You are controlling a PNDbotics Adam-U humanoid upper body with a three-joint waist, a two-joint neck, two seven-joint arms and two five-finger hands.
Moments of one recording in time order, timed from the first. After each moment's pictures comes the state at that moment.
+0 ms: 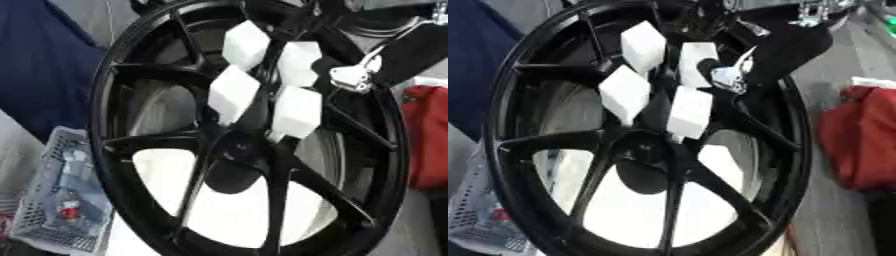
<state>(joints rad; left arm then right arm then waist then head) -0.18 0.34 0.07 -1.98 0.36 -0.01 0.07 -0.94 -1.06 0.38 -1.99 0.27 0.26 0.88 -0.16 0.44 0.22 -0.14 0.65</state>
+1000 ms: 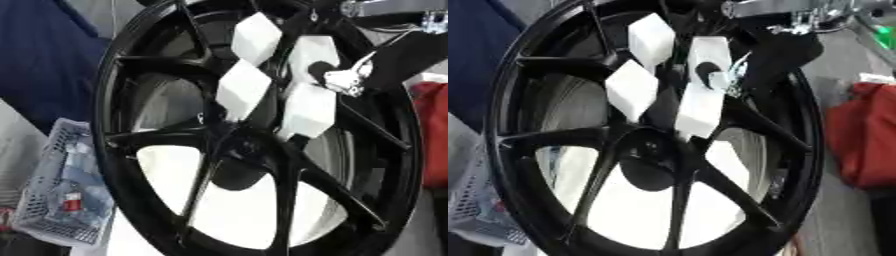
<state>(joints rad) -0.19 0.34 0.07 -1.98 0.36 -0.01 0.06 -0.93 -1.05 0.39 -1.99 0.31 0.28 0.89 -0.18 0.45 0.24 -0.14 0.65</state>
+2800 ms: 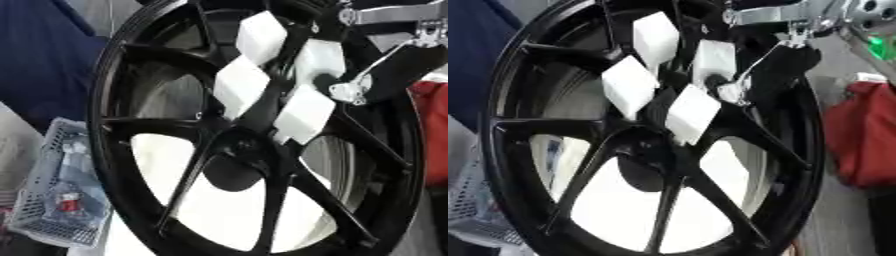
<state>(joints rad) -0.20 0.33 0.06 -1.98 0.35 0.00 0.05 -0.92 -1.04 0.39 -1.98 0.32 0.33 0.89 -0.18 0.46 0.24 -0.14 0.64</state>
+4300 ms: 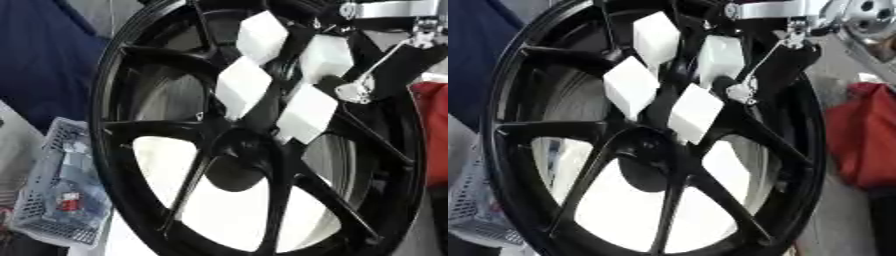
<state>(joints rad) -0.20 0.33 0.05 -1.98 0.36 0.01 0.05 -0.90 -1.03 0.38 -1.98 0.26 0.40 0.78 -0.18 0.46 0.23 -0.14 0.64</state>
